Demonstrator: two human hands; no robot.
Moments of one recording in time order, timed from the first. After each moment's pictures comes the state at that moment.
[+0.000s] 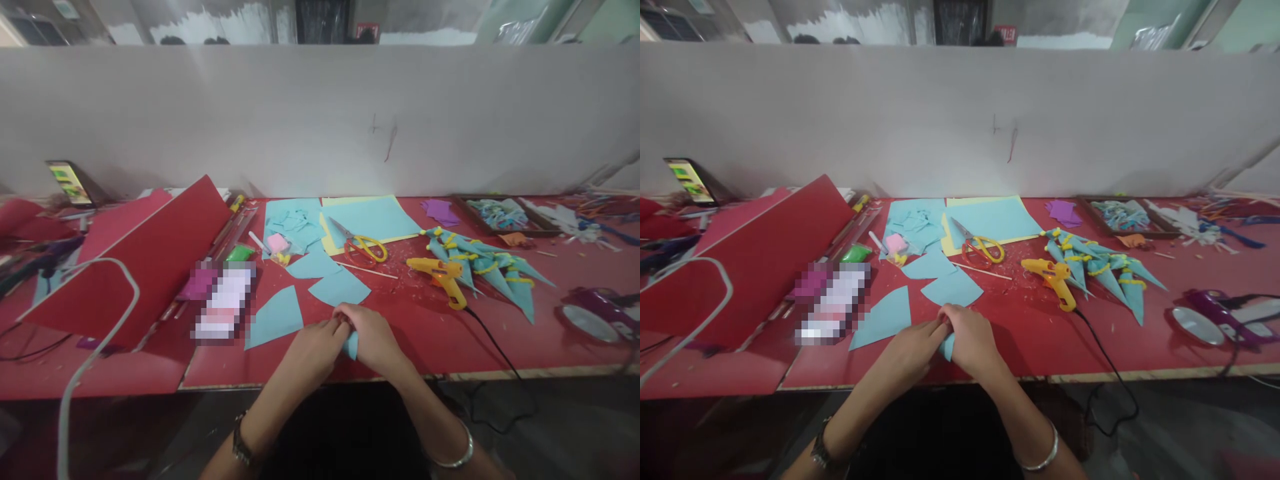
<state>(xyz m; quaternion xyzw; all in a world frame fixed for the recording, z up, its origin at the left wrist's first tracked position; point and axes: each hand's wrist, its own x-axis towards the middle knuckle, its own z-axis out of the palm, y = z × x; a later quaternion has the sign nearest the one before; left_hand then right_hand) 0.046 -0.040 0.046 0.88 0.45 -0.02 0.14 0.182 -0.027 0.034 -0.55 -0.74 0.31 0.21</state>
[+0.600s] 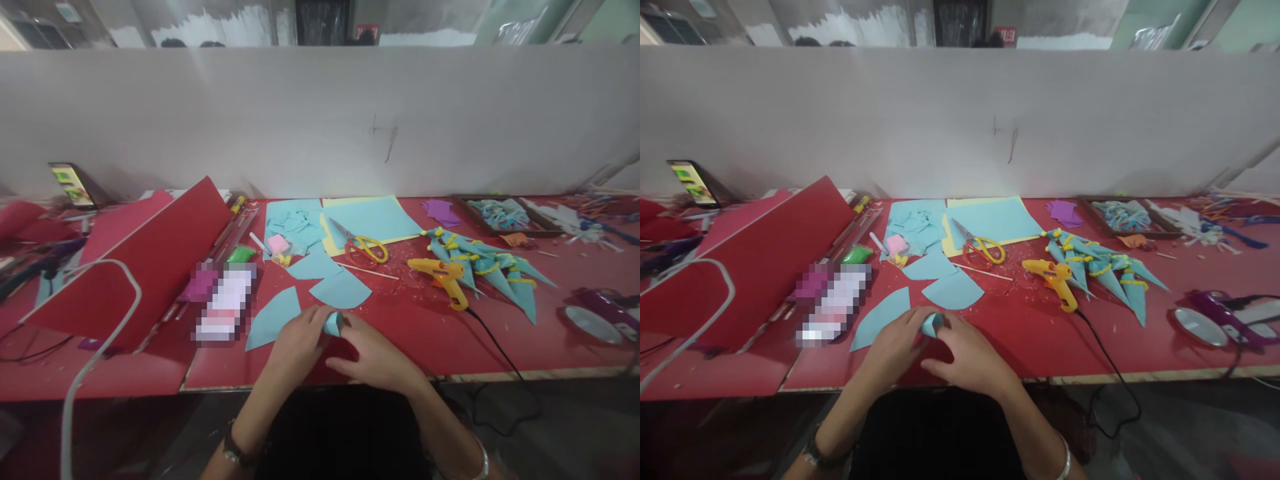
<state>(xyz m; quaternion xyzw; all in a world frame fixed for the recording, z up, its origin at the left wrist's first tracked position) 0.023 -0.035 0.032 0.82 0.53 0.13 0.15 0.189 -0.037 0.035 -0.39 -0.81 0.39 0.22</state>
